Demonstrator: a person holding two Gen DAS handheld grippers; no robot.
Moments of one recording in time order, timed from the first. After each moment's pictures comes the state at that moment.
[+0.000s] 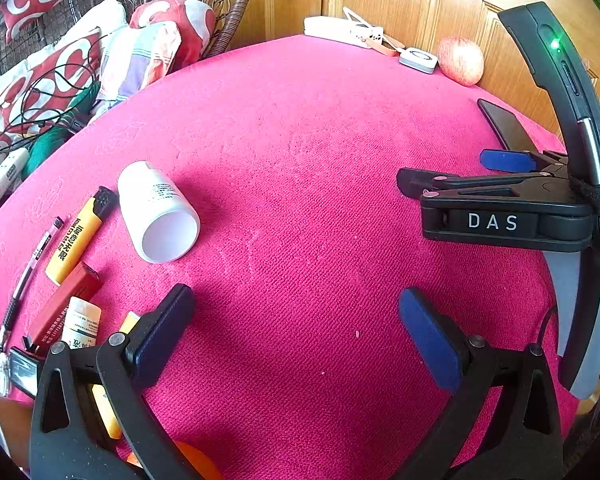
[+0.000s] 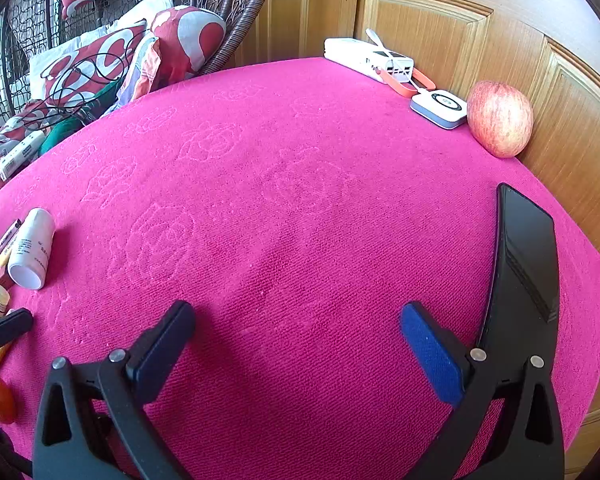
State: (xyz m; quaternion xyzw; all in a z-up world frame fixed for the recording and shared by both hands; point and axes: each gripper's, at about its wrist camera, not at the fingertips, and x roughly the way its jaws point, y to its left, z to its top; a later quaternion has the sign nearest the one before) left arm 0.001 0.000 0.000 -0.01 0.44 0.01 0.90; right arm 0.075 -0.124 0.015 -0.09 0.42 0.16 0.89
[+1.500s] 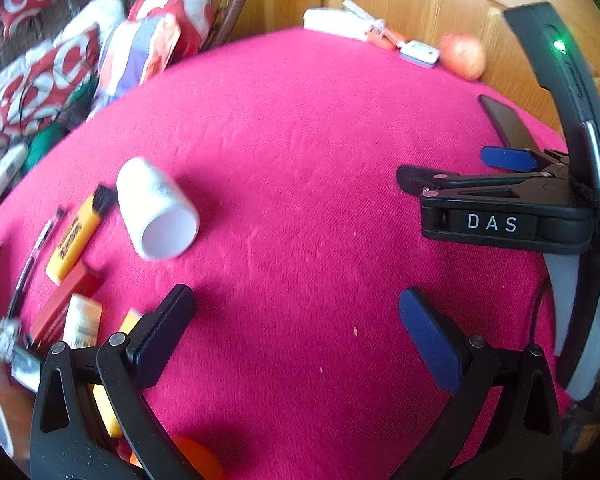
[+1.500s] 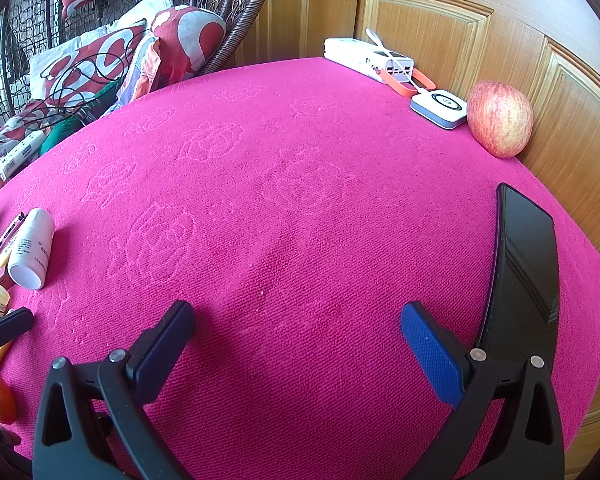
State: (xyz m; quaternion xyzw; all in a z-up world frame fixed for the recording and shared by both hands) left arm 0.002 0.003 0.006 -0.03 0.47 0.01 0.88; right arm 0.075 -0.125 0.017 -0.09 0.42 0.16 0.89
